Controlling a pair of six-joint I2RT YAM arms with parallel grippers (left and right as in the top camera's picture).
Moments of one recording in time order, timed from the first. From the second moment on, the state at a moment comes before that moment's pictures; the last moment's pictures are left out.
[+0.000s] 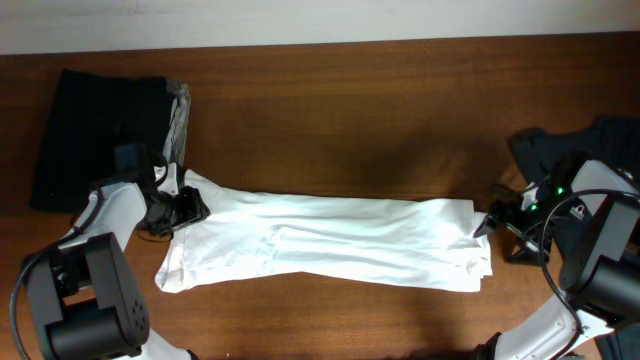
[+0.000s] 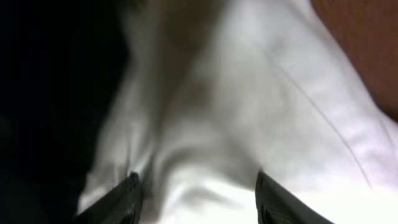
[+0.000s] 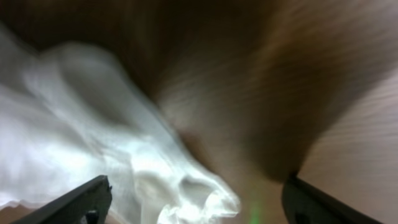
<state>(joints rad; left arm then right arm) 0.22 1.80 1.02 -0.66 0.25 -0.08 -0.50 1.95 1.16 -1.15 -0.30 0.01</state>
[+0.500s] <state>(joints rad) 0.22 1.52 1.14 -0.82 0.36 0.00 -0.39 1.90 0.98 -0.95 -0.65 -0.13</state>
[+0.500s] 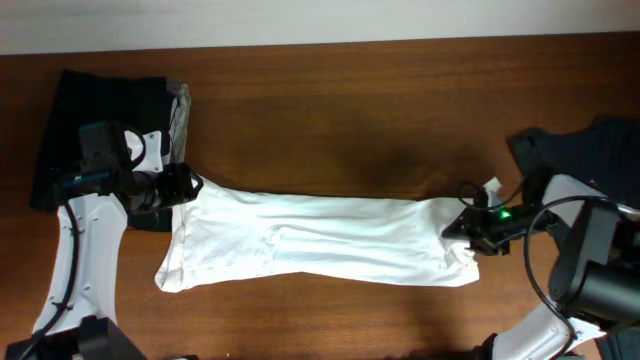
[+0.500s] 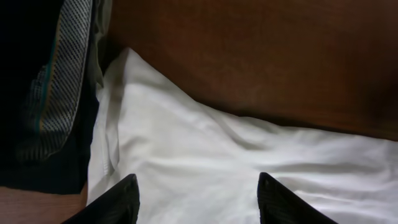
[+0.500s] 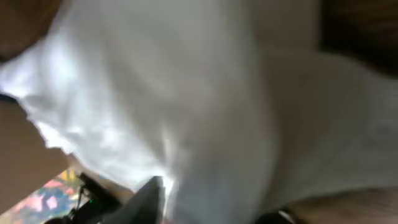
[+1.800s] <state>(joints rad) 0.22 1.51 1.14 -0.83 0.34 0.05 -0.43 1.93 1.40 -1.30 -0.42 -0.13</state>
